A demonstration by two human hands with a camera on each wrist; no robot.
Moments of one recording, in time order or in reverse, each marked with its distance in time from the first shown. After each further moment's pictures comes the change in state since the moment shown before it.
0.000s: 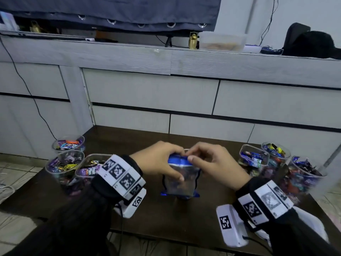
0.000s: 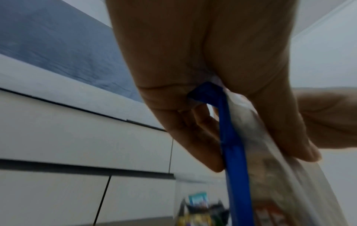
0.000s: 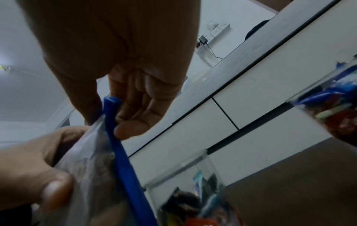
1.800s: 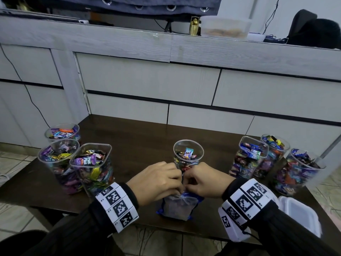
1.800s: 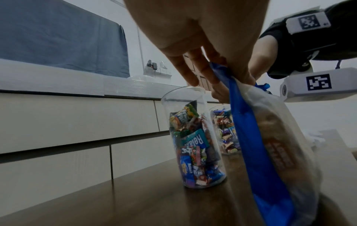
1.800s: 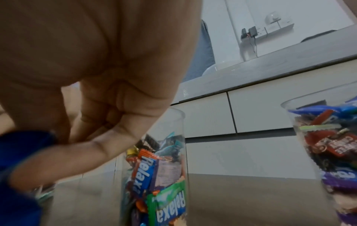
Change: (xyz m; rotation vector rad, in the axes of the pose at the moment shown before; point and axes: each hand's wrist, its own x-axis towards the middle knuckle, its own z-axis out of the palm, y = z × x) left_hand -0.033 -0.024 0.072 0.515 0.207 0.522; right_hand -0.011 0.027 0.036 -0.396 -0.571 0.074
